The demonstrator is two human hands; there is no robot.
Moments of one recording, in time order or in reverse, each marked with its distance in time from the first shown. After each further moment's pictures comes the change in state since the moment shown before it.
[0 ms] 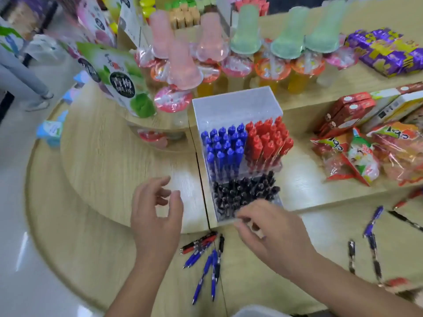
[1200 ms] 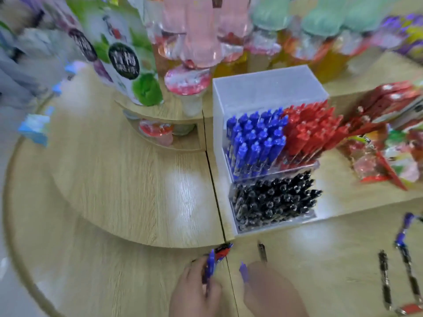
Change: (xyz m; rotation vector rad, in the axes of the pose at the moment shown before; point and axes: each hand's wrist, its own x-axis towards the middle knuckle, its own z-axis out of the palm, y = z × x) left_hand -0.122 -0.127 0.029 0.278 -0.482 -0.414; right_hand -0.064 -0.007 0.130 0.137 -0.467 0.699
